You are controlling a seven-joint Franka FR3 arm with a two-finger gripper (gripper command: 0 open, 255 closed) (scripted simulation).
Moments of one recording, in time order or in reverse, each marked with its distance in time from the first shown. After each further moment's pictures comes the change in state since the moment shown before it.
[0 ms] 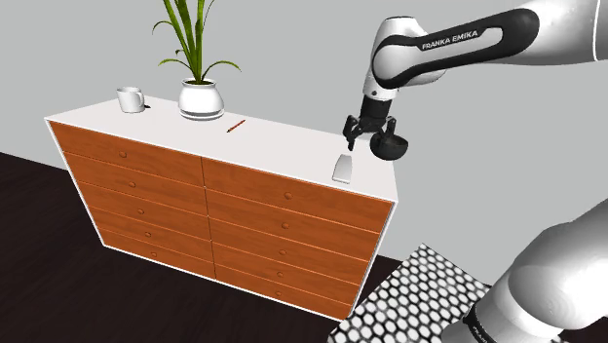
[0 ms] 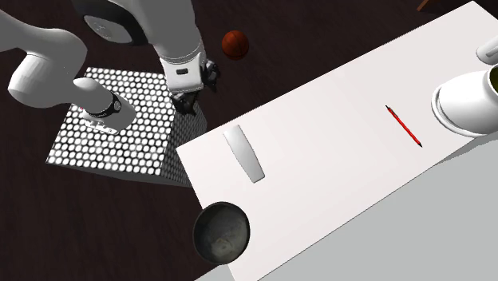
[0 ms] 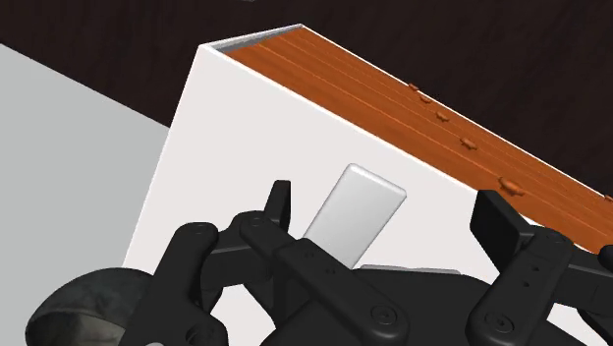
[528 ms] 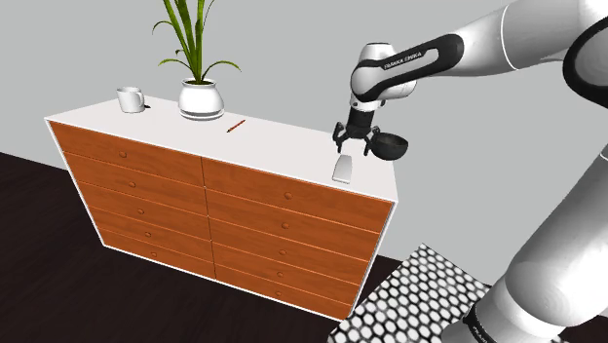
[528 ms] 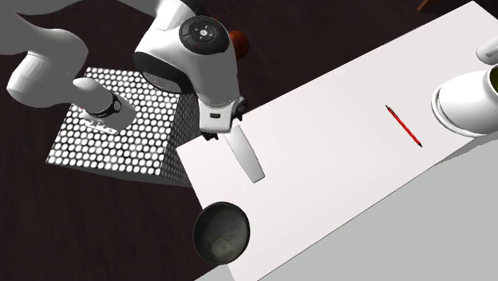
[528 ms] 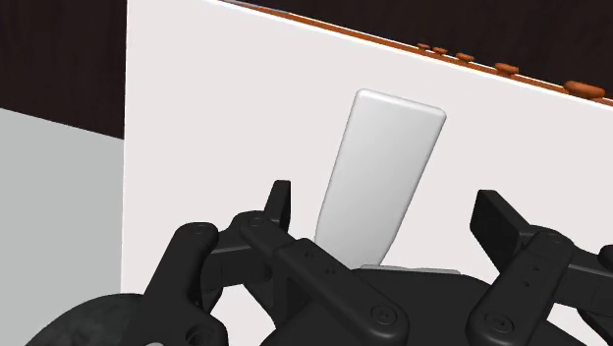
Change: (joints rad) arm -0.046 0.287 -0.031 0.171 0.011 0.098 0.158
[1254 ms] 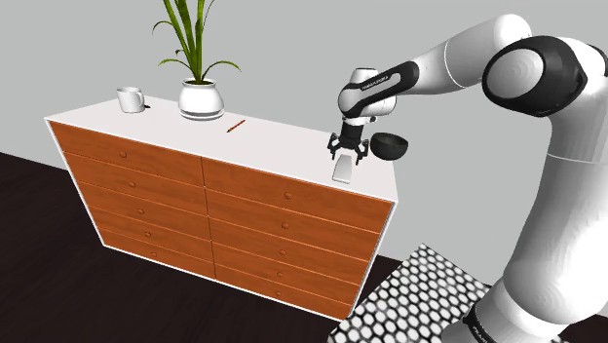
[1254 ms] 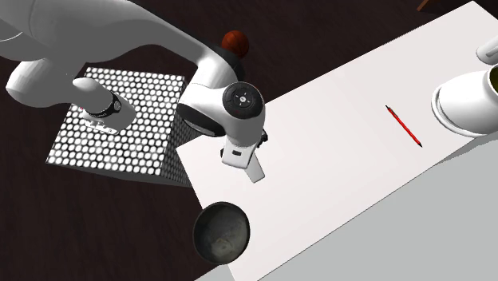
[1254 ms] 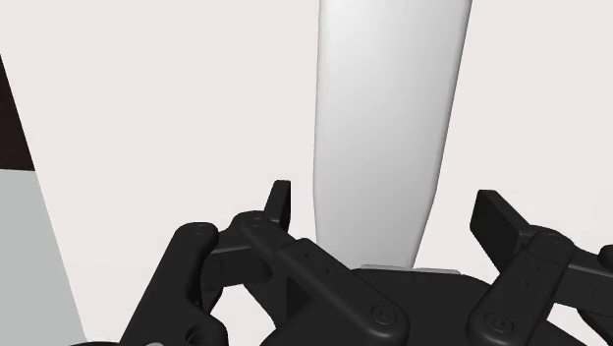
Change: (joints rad) arm -0.032 0.283 -0.038 0.186 0.035 0.082 0.130
